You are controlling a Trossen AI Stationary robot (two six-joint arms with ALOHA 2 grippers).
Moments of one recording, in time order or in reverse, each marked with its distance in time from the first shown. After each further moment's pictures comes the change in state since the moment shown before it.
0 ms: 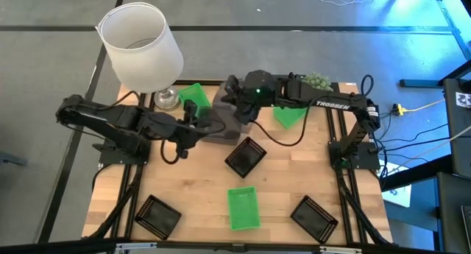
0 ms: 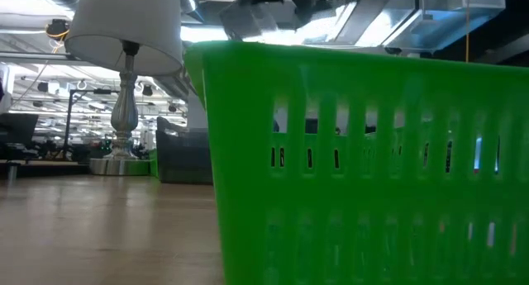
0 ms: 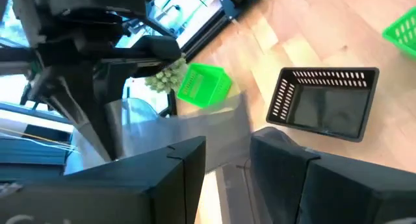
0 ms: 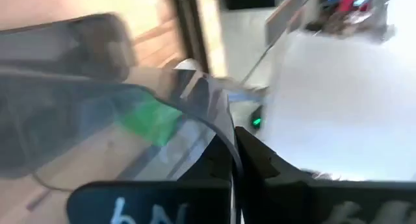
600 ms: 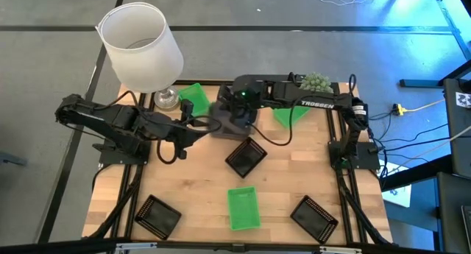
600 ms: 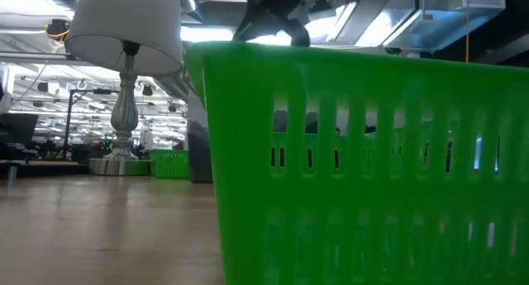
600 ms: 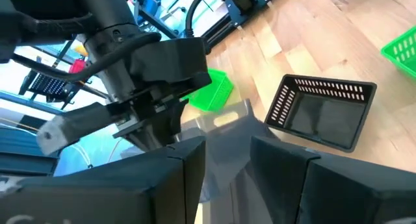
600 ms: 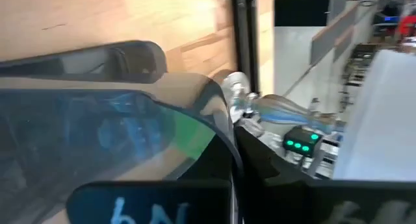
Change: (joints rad) left arm -0.018 -0.019 0.000 0.000 -0.021 -0.068; right arm -0.035 0.111 0.000 -0.081 -0.090 -0.058
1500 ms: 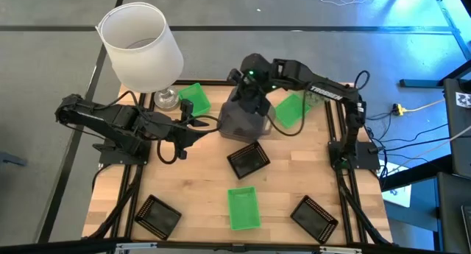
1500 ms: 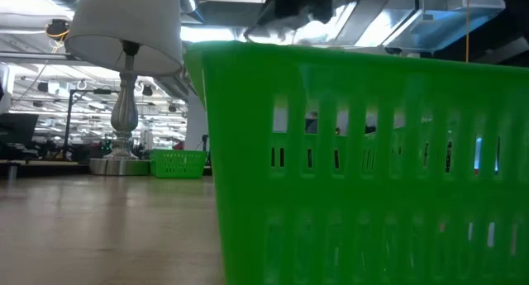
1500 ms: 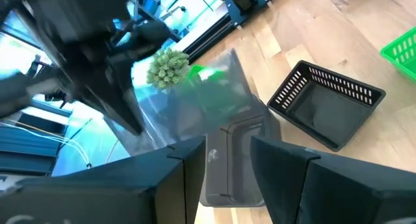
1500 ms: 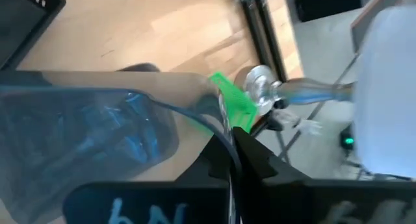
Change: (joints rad) left arm 0.000 0.001 0.000 0.000 0.000 -0.008; right arm -0.087 0.031 0.308 -0.411 -0.154 0.160
